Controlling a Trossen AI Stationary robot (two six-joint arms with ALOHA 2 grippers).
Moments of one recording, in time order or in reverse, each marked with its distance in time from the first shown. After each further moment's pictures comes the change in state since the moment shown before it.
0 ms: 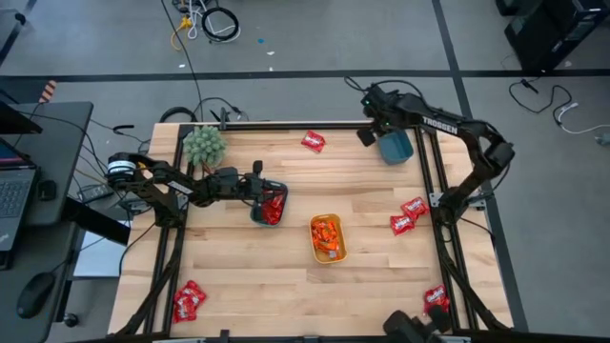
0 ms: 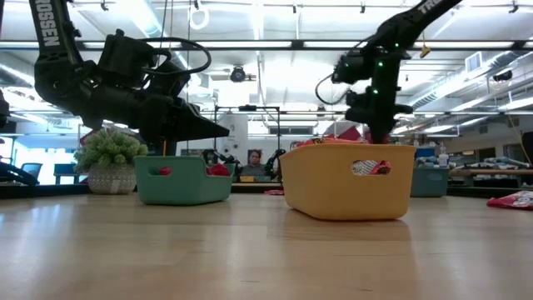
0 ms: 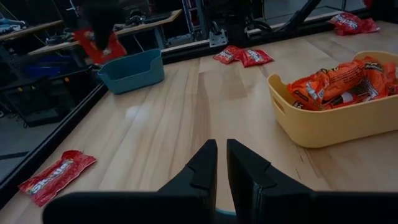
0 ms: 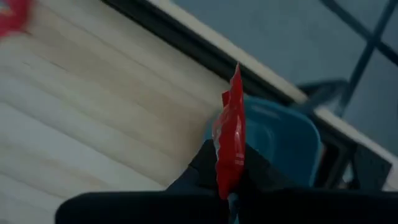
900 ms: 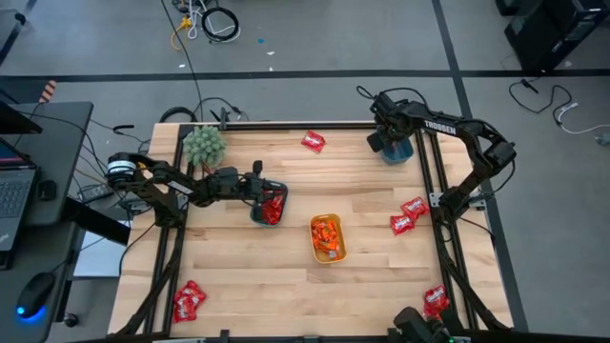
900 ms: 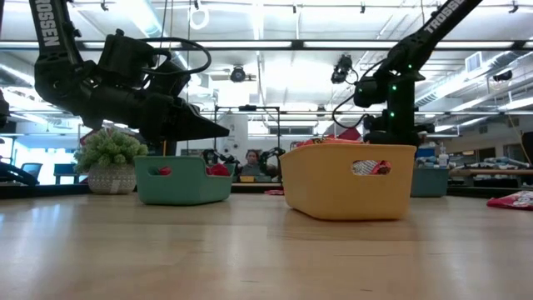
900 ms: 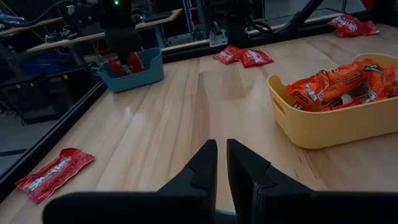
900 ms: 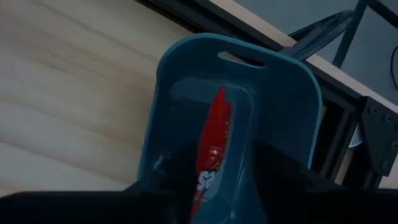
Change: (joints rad) left arm 0.000 0.000 0.000 -0.001 0.000 -0.016; right arm -0.102 0.003 -0.189 0.098 0.021 0.016
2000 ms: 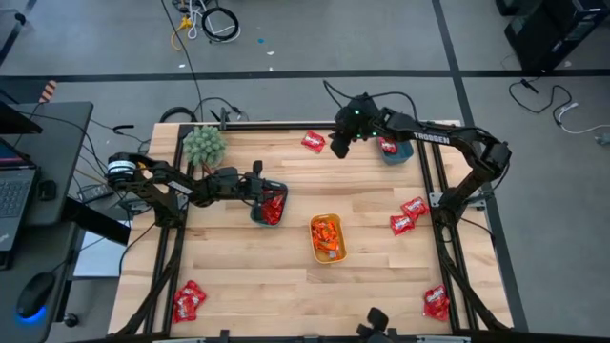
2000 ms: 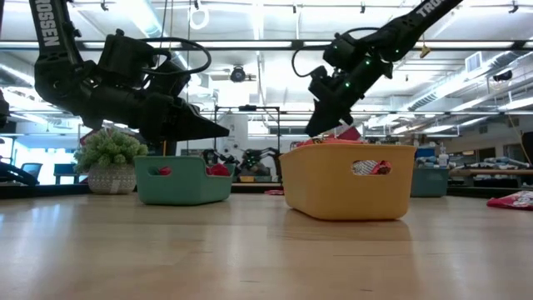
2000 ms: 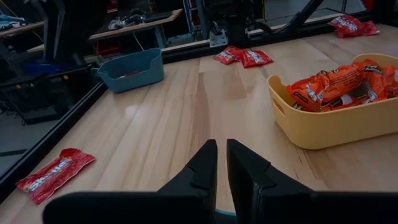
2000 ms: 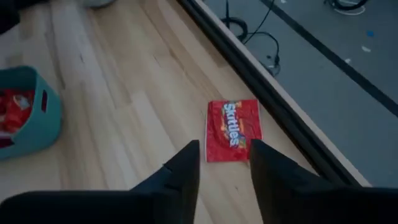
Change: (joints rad) left arm 0.000 0.000 0.000 0.001 0.000 0.000; right arm 0.254 0.002 0.050 0.570 -0.443 -0.233
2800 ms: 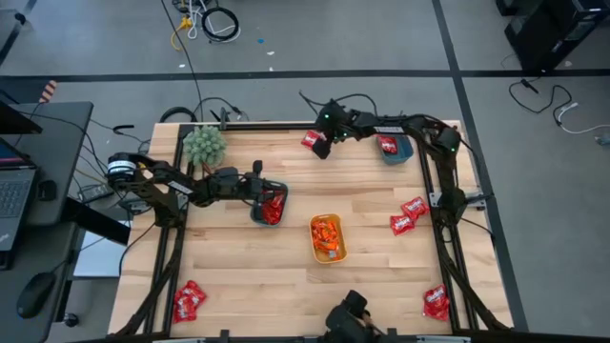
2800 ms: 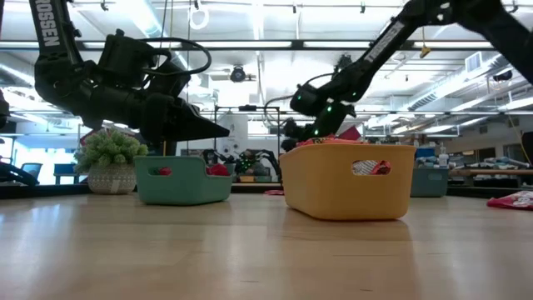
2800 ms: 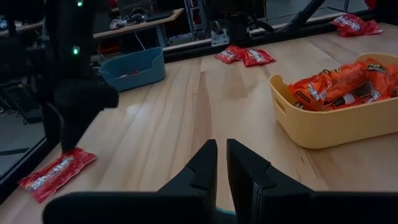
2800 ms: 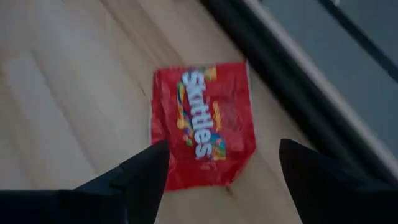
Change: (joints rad) left arm 0.000 0.000 0.000 -0.002 -0.006 0.000; right arm 0.000 0.435 0.260 -0.042 0.120 -0.001
